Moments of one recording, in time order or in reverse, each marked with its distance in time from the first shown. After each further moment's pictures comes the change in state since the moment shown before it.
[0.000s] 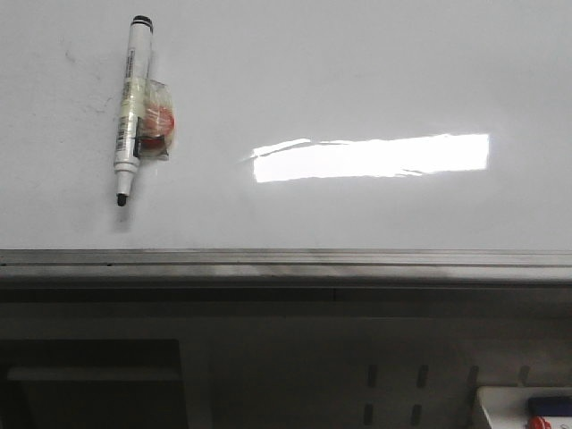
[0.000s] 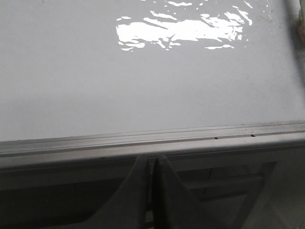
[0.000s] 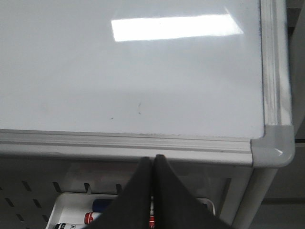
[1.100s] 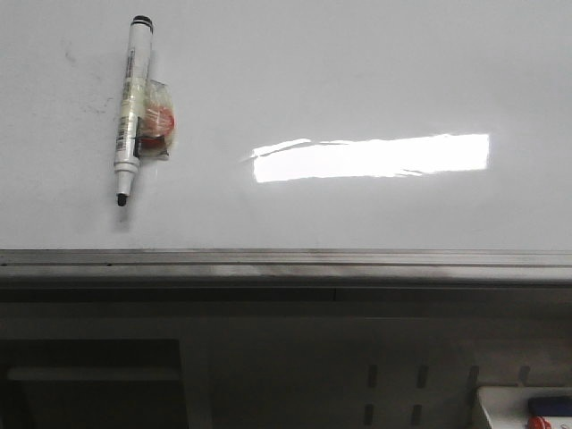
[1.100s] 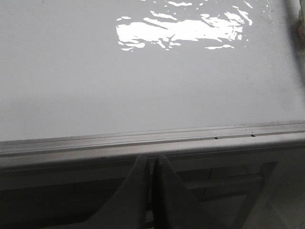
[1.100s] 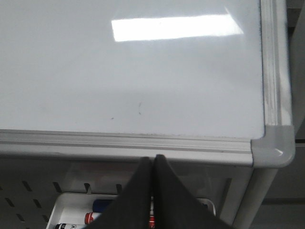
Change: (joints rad) left arm 0.000 0.000 0.000 0.000 0.000 0.000; right arm 0.000 0.000 0.000 0.002 -0.002 0.000
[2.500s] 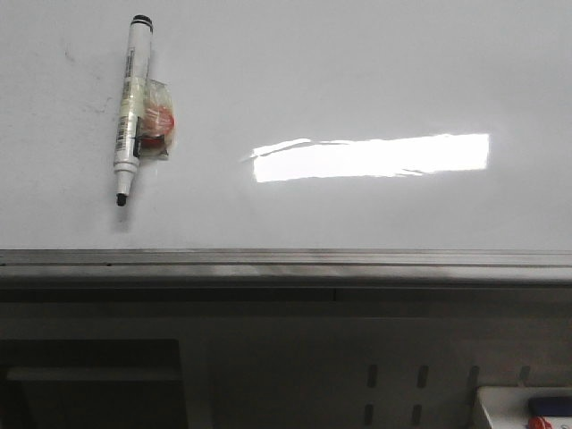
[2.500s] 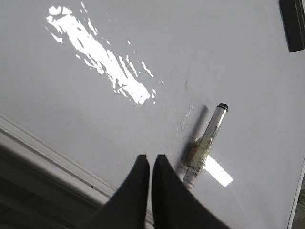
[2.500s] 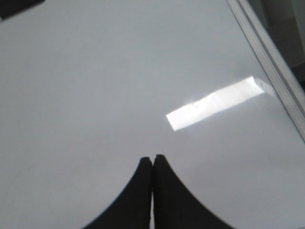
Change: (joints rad) left arm 0.000 0.000 0.000 -0.899 -0.132 0.001; right arm 0.000 0.000 0.004 0.428 -0.386 0.004
